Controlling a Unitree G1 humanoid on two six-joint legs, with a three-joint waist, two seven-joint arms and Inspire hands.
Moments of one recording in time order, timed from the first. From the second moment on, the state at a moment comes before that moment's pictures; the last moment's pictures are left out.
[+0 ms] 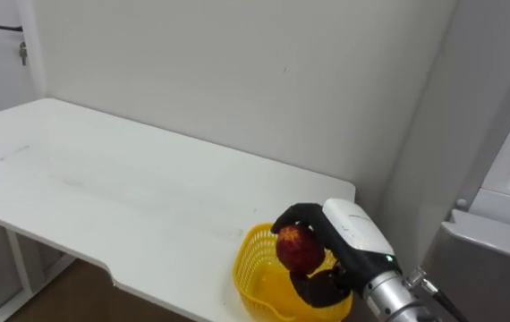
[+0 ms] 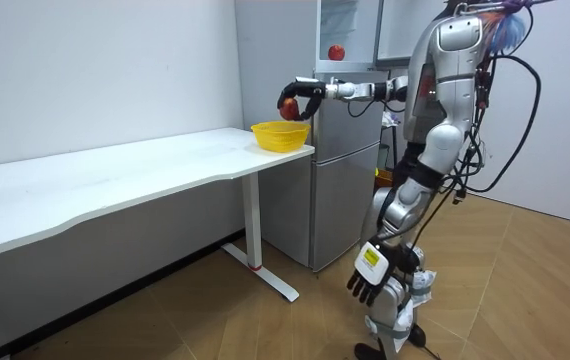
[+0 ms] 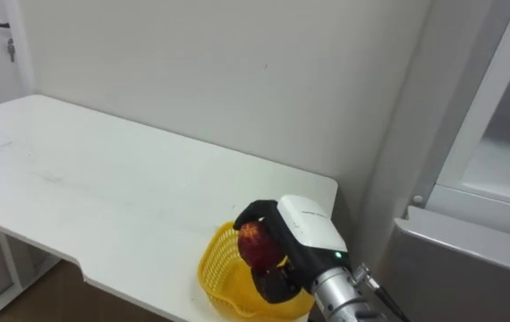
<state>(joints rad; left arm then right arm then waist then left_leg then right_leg) 0.18 0.29 -0.08 1.04 0.51 0.05 -0.10 -0.39 -0.40 0.38 0.27 -0.55 -0.08 -0.11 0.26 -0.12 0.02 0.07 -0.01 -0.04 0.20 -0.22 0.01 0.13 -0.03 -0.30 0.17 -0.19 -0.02</state>
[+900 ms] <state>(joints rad) 0.19 0.30 -0.07 1.01 0.52 0.07 -0.15 -0.39 -0.40 0.38 0.27 -0.55 -0.07 -0.11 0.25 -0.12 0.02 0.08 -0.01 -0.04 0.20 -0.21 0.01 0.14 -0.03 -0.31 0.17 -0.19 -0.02</state>
